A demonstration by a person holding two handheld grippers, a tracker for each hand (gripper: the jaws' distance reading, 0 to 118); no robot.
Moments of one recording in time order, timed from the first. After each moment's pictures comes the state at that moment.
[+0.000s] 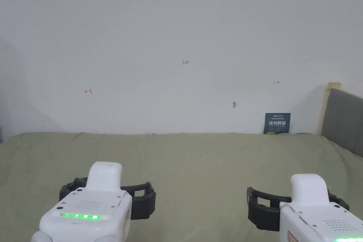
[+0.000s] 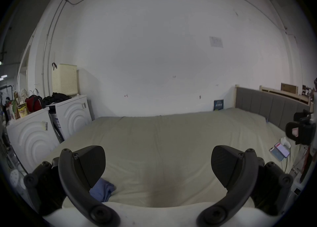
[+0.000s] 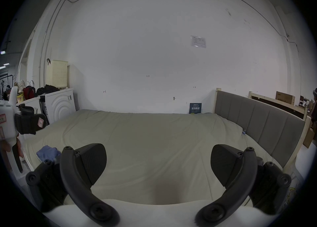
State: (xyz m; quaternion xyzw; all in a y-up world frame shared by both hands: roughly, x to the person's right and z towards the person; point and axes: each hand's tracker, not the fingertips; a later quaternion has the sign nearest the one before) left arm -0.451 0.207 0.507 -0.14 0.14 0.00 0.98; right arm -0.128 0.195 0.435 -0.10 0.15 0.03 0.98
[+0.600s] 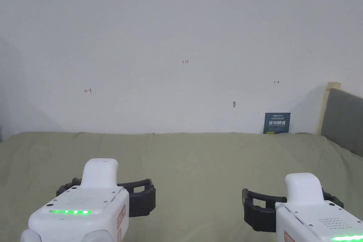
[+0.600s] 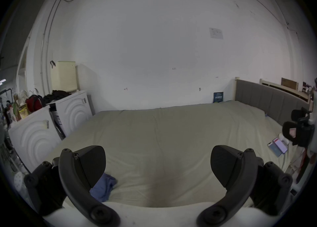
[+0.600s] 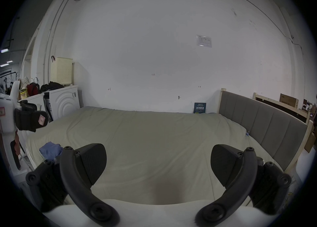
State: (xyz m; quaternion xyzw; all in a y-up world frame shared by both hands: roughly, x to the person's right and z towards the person) left arm -0.454 0.222 0.517 -0.15 0.13 0.04 0.98; right arm -0.135 0.197 0.437 -0.11 0.17 0.04 0.98
